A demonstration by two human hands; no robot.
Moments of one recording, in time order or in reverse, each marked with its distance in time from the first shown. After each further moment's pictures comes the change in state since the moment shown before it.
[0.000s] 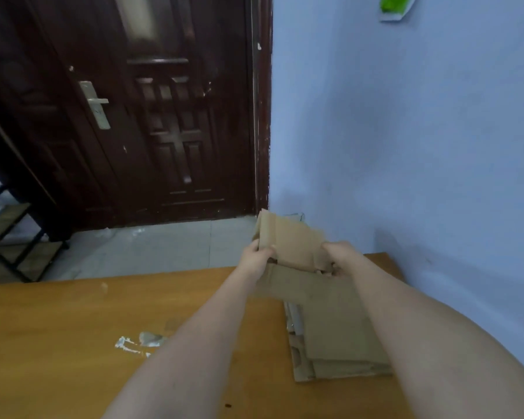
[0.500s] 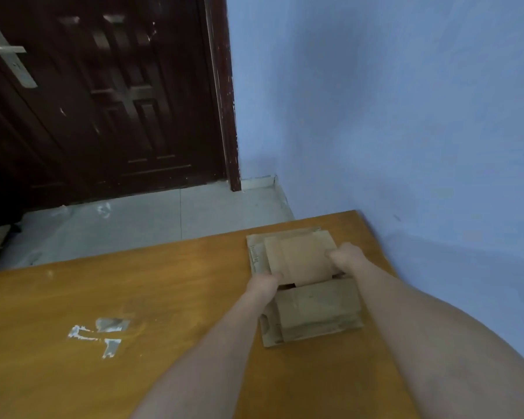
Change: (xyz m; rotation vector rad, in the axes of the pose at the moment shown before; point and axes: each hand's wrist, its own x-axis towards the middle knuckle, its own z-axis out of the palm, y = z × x) left_hand 0.013 -0.096 0.104 0.288 -0.133 -0.410; right_hand 0.031 0.110 -0.038 -0.407 0.012 0.143
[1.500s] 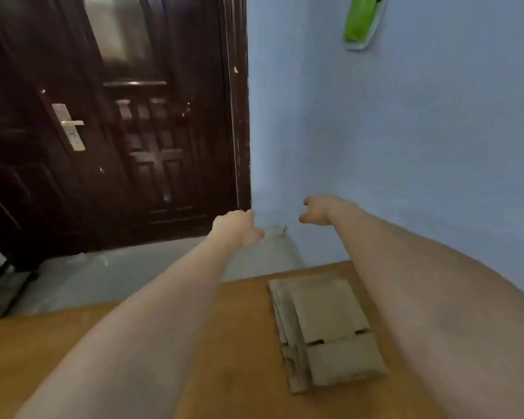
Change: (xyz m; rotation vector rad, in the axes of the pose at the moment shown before) left_hand -0.088 0.127 -0.176 1.021 0.448 0.605; right_hand -0.117 -0.186 -0.091 -0.533 0.214 -0.458
